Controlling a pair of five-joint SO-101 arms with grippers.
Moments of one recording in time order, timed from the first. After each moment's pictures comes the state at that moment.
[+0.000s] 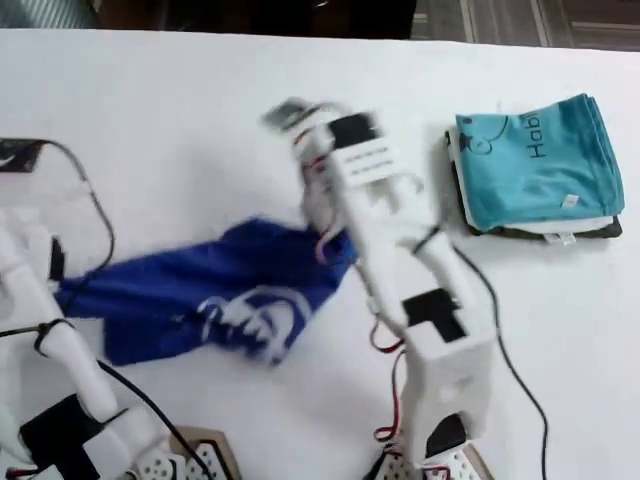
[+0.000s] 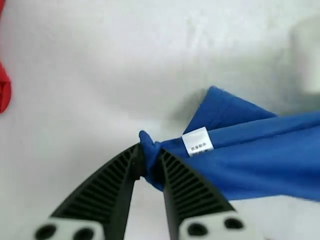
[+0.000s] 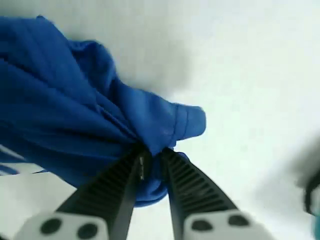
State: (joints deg) left arm -42.4 -15.8 19.6 82.3 -30.2; right arm -22.9 22.5 -25.0 96.3 21.6
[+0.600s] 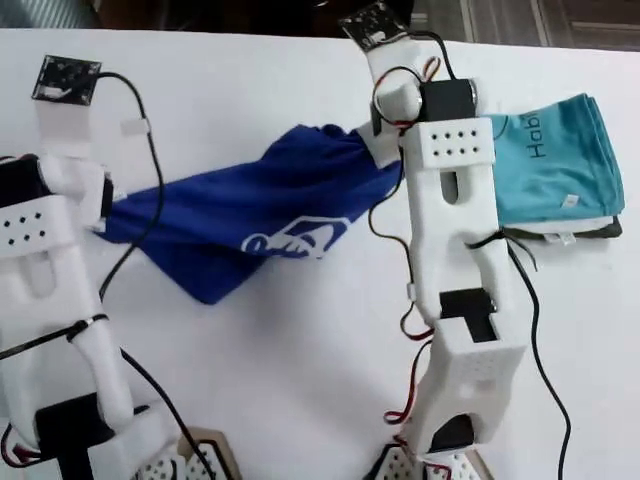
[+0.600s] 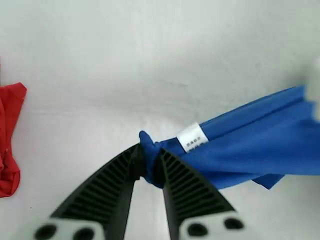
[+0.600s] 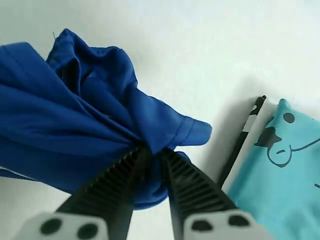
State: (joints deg) left arm -25.1 -15.9 5.9 82.9 -19.2; right arm -11.6 20.8 -40.3 91.0 24.7
